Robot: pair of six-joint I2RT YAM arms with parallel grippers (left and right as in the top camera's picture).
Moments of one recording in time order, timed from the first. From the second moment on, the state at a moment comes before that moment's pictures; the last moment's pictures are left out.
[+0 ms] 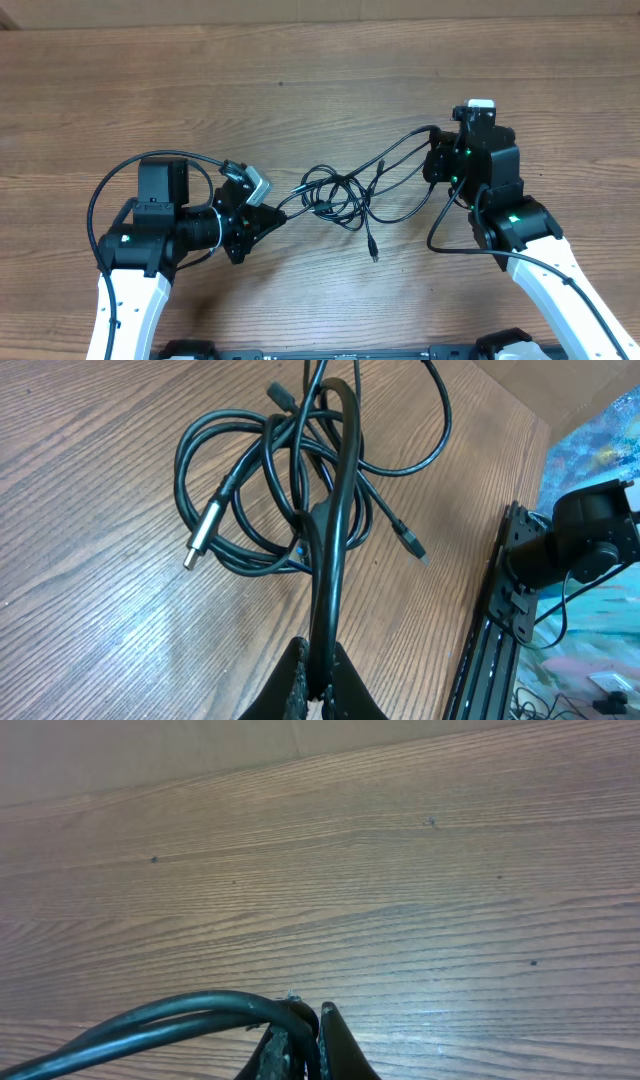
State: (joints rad) left arm -0.05 1.06 0.88 -0.88 0.90 0.48; right arm 0.26 1.19 0.81 -0.20 0.05 0.29
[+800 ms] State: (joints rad) left arm -0.05 1.06 0.88 -0.88 0.88 0.48; right arm 0.24 1.19 0.81 -0.13 -0.64 0.30
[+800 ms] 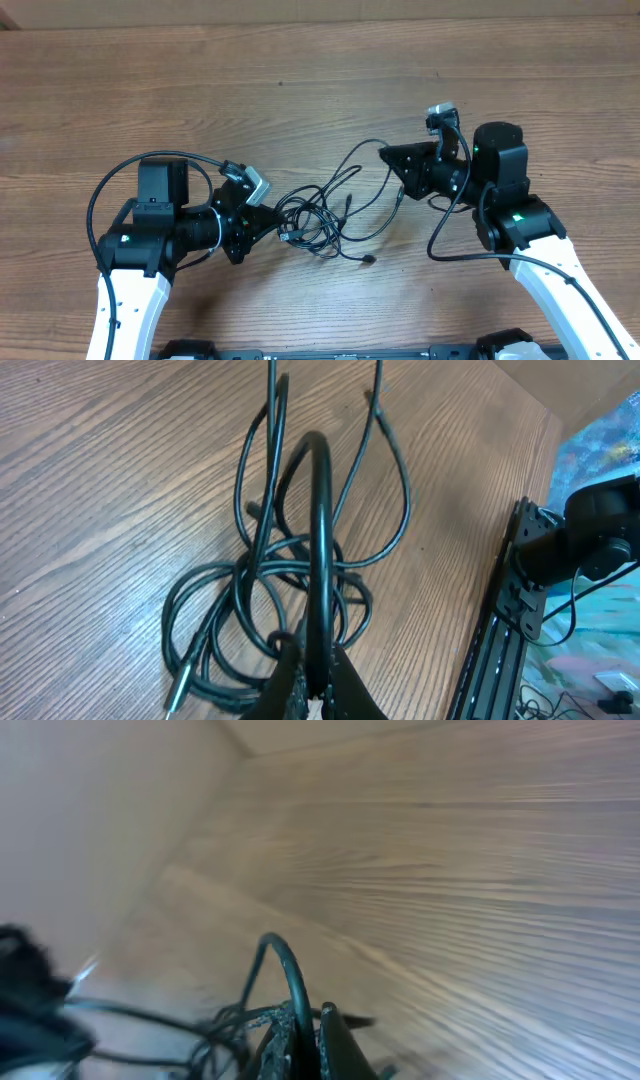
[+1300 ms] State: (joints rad) left arm -0.05 1.06 0.88 -0.85 0.87 0.48; right arm 0.24 1.19 0.81 -0.17 -0.86 0.30
